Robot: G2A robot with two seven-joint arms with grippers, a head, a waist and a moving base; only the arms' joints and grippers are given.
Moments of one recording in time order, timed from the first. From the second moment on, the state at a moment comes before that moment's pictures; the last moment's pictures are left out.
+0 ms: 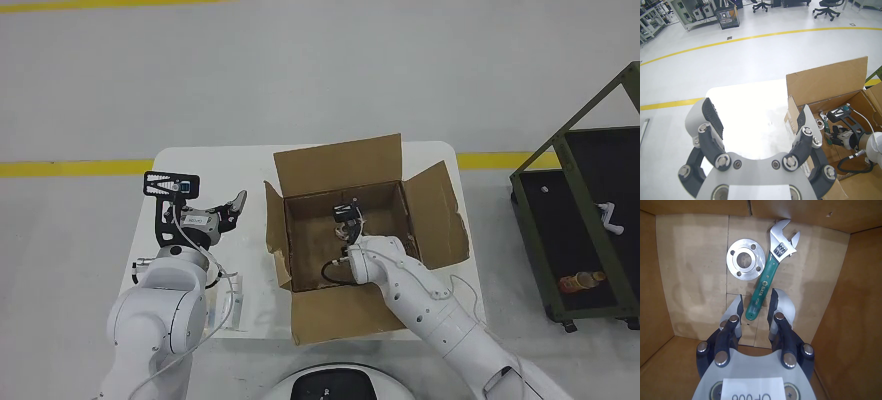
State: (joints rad) left arm 1.32 -1.40 -1.46 -2.18 1.52 0.08 -0.75; right arm -0.74 -1.43 0.74 -1.13 -1.09 0.44 0.95
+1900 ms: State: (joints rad) left arm 1.32 -1.40 -1.46 -2.18 1.52 0.08 -0.75; right arm -0.77 -1.48 0.85 -1.09 -1.16 0.41 0.97
